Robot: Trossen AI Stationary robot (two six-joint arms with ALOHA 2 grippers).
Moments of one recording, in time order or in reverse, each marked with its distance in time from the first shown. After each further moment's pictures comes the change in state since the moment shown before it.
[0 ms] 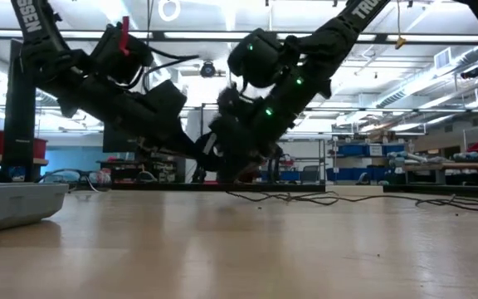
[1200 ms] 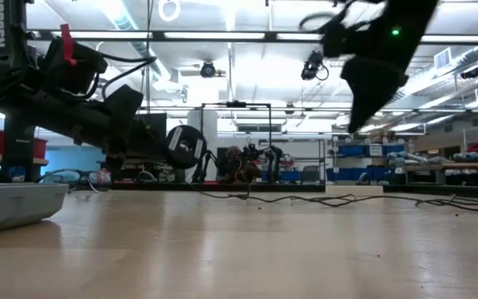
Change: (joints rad) left arm 0.001 -0.003 -0.277 0.403 0.029 -0.097; right arm 0.338 -0.489 -0.163 -0.796 0.420 0.451
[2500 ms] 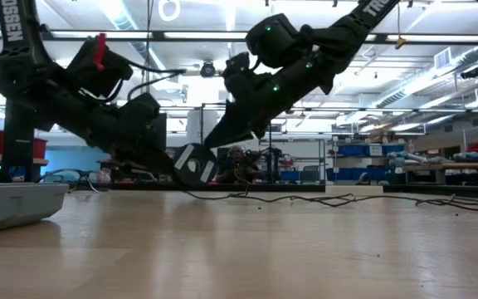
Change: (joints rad) left arm 0.000 0.002 0.139 -0.322 0.139 0.106; right arm -0.411 0.375 0.093 1.066 -0.693 -0.703
